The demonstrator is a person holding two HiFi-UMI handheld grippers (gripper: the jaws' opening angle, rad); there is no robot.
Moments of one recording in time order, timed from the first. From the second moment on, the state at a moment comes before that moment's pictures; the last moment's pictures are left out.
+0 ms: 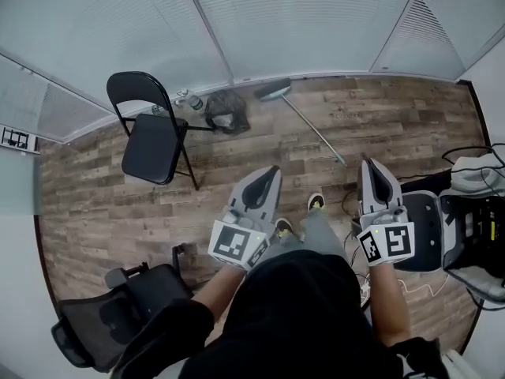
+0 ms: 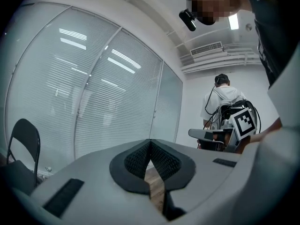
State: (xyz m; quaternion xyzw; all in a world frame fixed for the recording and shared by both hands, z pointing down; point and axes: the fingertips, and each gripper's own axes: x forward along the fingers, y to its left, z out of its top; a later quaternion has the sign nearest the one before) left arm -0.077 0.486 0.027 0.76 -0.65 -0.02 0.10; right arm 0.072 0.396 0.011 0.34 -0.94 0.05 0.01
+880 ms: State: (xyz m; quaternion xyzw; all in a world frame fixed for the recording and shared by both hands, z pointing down) left arm -0.034 0.219 0.027 0.82 -0.57 0.04 0.05; right arm 0.091 0.145 0.027 0.38 -0.92 0.04 -0.02
